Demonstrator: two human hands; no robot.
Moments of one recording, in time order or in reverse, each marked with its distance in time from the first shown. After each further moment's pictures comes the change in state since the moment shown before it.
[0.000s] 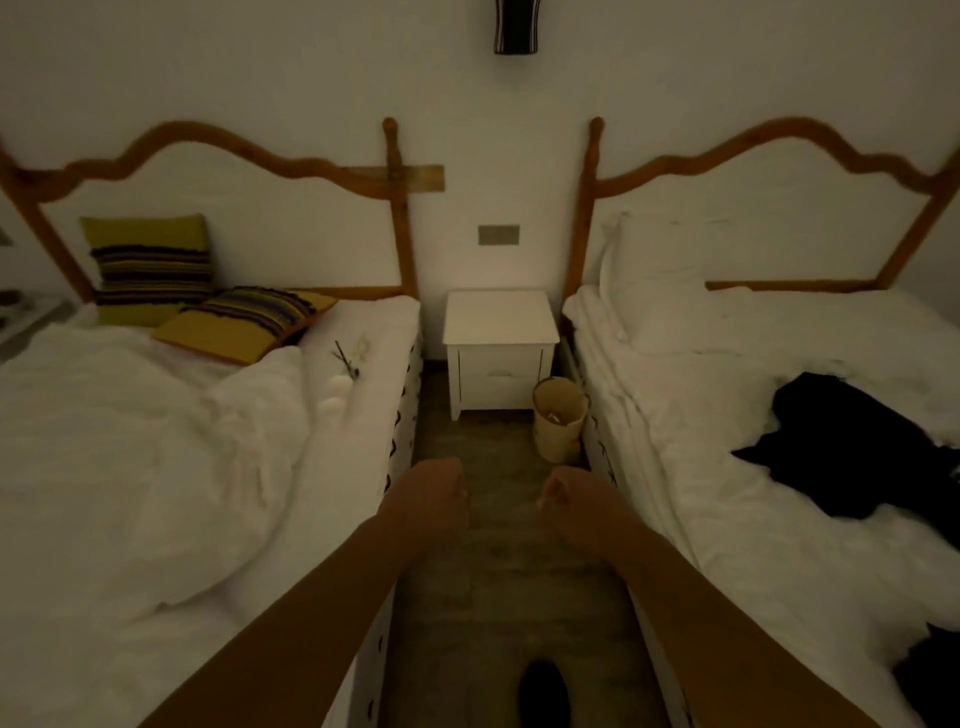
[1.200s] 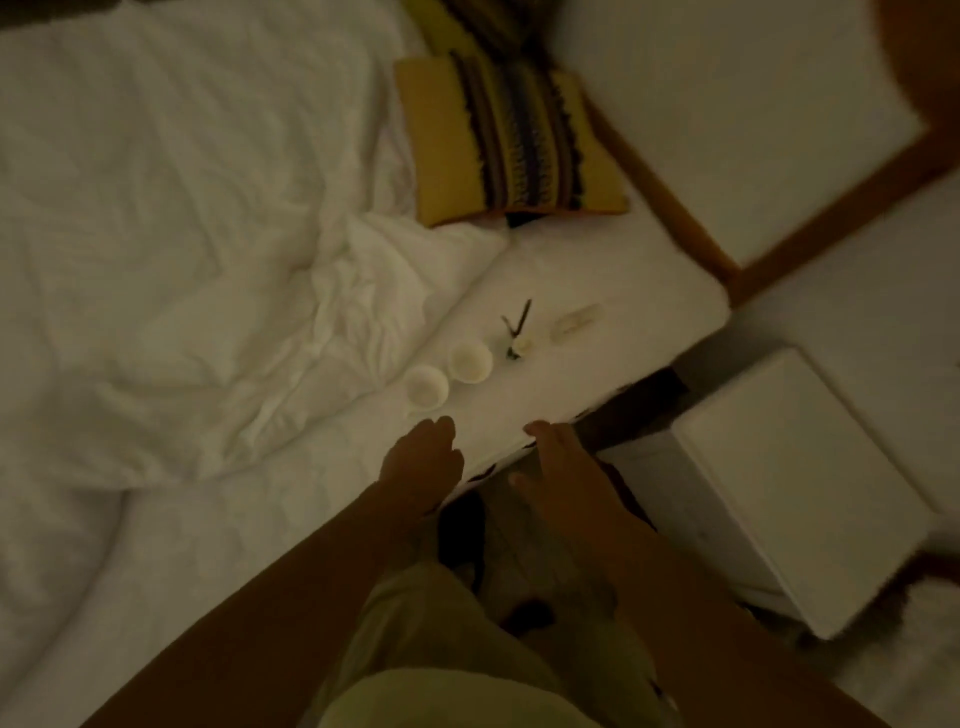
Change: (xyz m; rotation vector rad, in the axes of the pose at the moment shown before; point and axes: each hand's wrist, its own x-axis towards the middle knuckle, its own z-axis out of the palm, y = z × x) left_hand 0.513 -0.311 -0.032 -0.518 0.203 -1.016; right_hand 0.728 -0.219 0.069 -0.320 -0.646 -0.728
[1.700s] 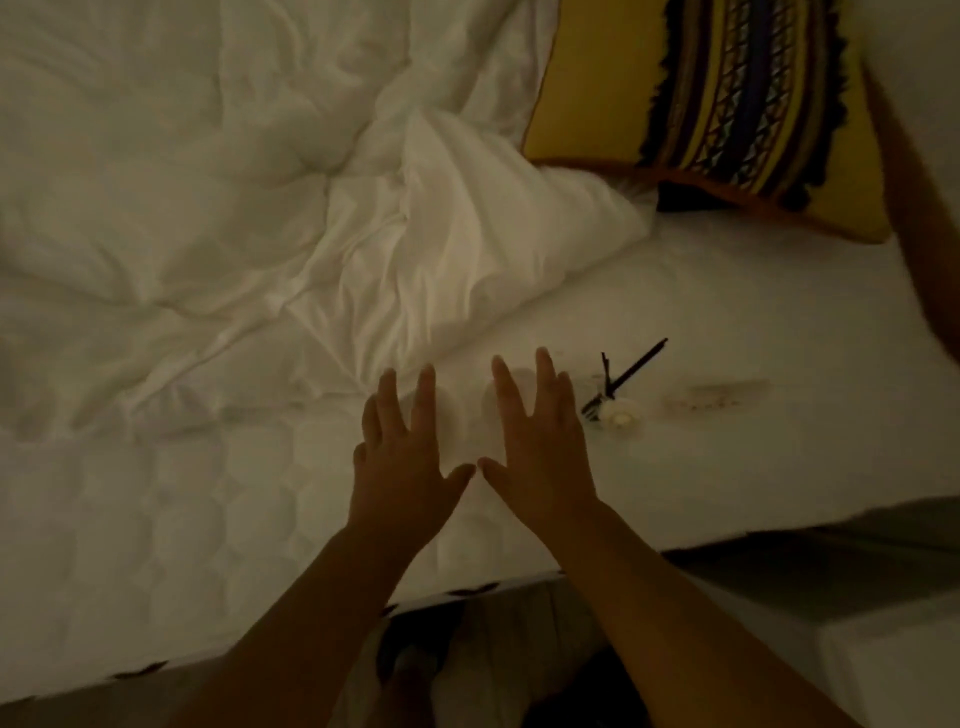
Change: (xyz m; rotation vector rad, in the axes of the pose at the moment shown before) left_hand 0.183 -0.052 0.103 -0.132 0.404 -0.341; right_hand 0.285 0.062 0.114 -0.420 -0.002 -0.390
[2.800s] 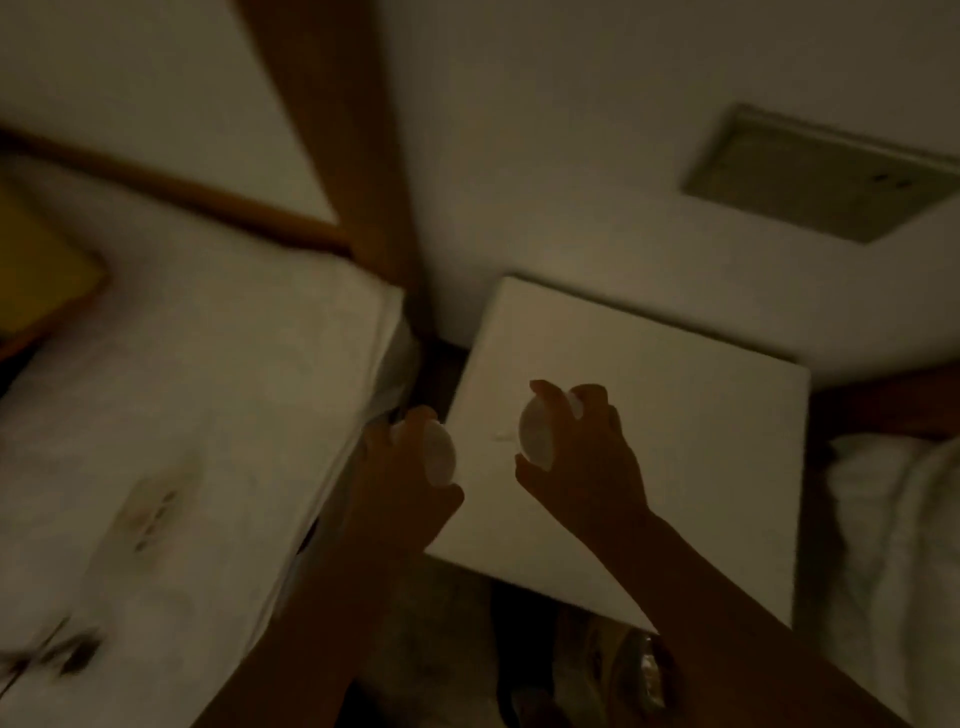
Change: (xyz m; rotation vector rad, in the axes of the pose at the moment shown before) left_hand -0.139 0.448 0.235 0.258 -0.548 0.750; right_hand -0.353 0.427 -0.054 0.400 0.472 1.013
